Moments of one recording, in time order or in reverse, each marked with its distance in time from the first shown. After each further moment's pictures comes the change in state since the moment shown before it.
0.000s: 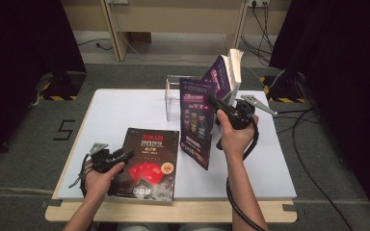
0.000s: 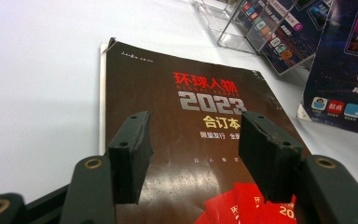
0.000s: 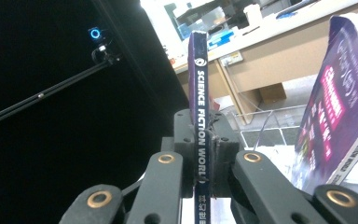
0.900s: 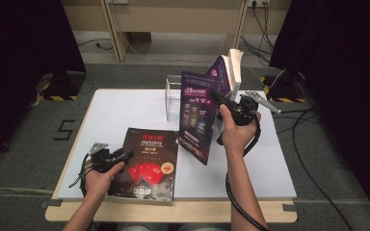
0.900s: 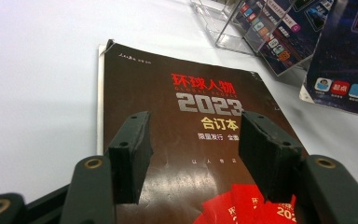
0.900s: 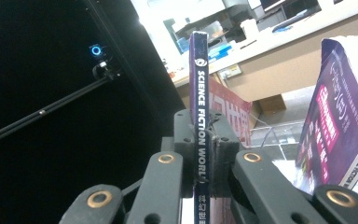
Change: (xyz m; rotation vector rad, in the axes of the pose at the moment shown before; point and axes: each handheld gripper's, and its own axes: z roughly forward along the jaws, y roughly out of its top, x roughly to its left) left arm 0.000 0.000 0.000 0.001 -0.002 0.000; right arm 0.000 0.010 0.002 -0.057 -0.002 0.020
